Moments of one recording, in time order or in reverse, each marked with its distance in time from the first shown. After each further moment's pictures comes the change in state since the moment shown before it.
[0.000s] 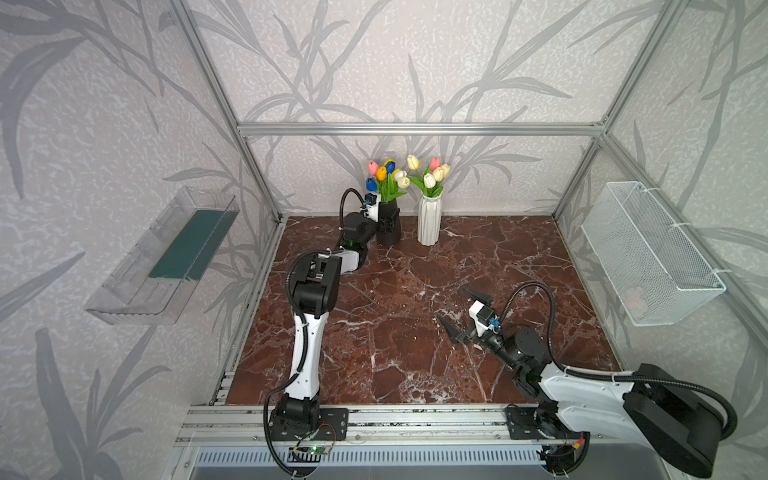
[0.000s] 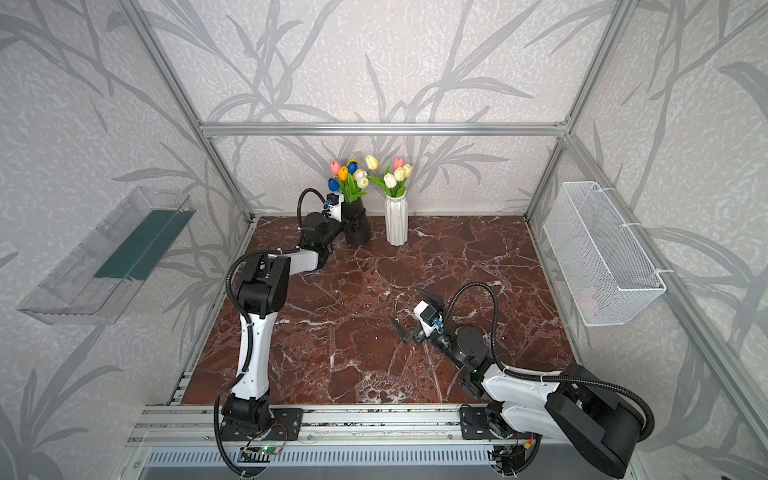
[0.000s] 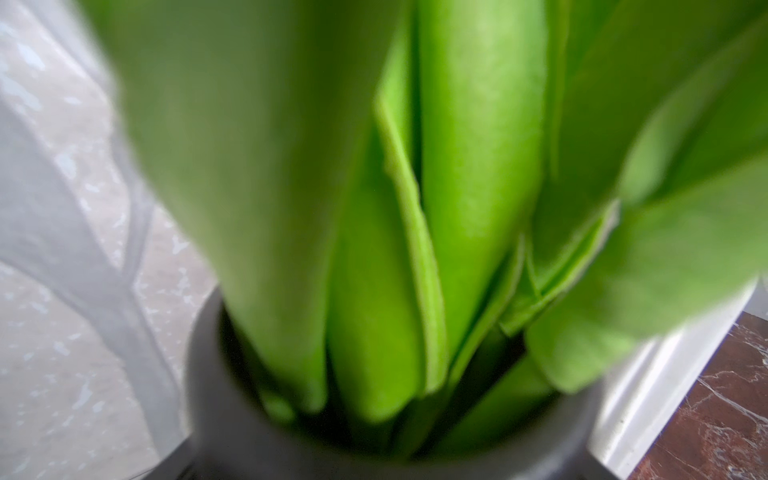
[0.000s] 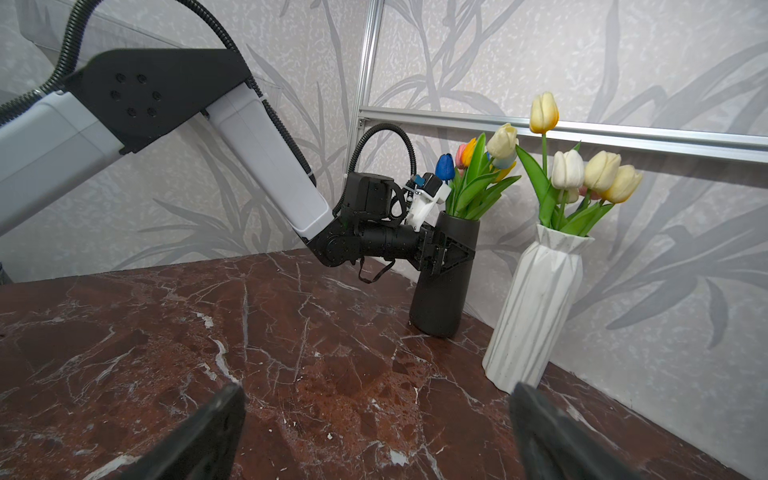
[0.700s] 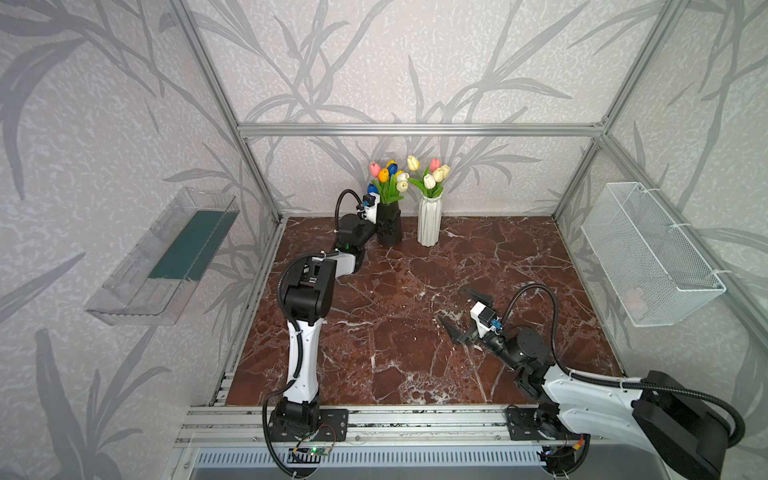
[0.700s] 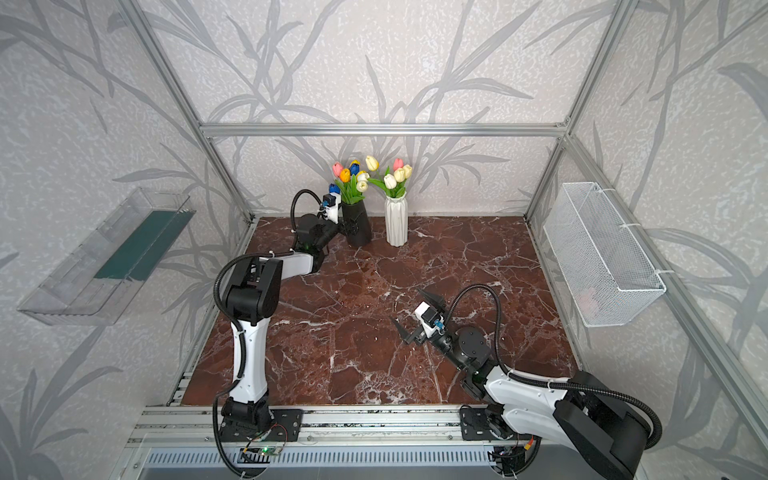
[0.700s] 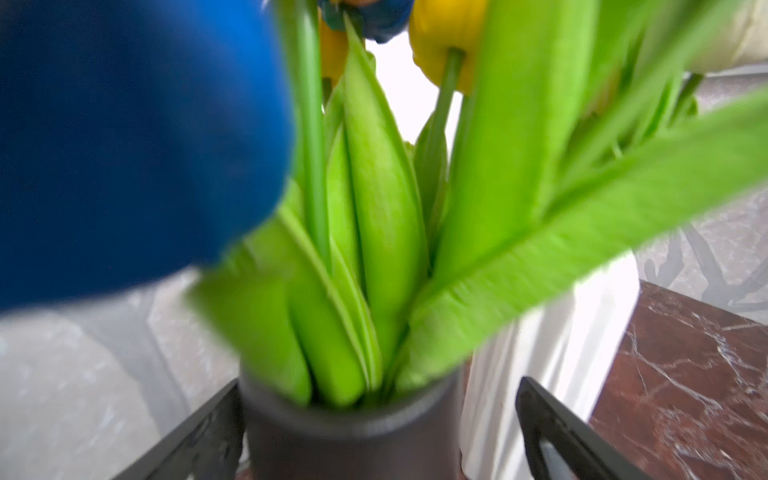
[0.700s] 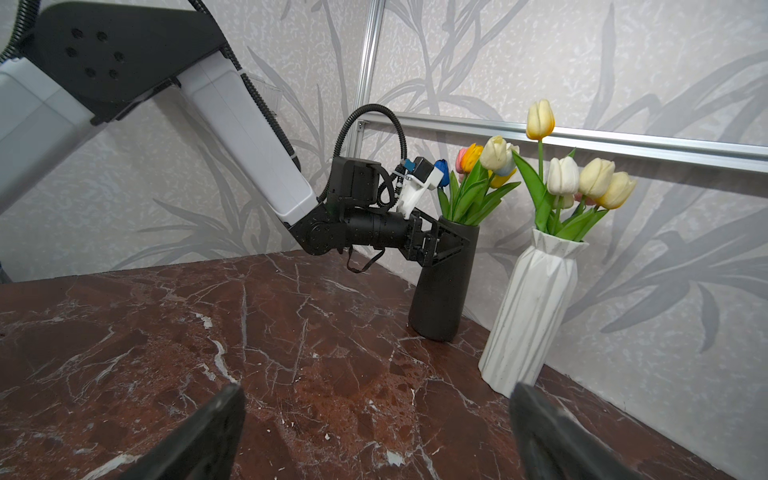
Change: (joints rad) left arm 0.012 -0.164 -0.216 0.072 0.012 0.054; right arm 0.000 -0.052 0.000 -0.051 0.008 -0.011
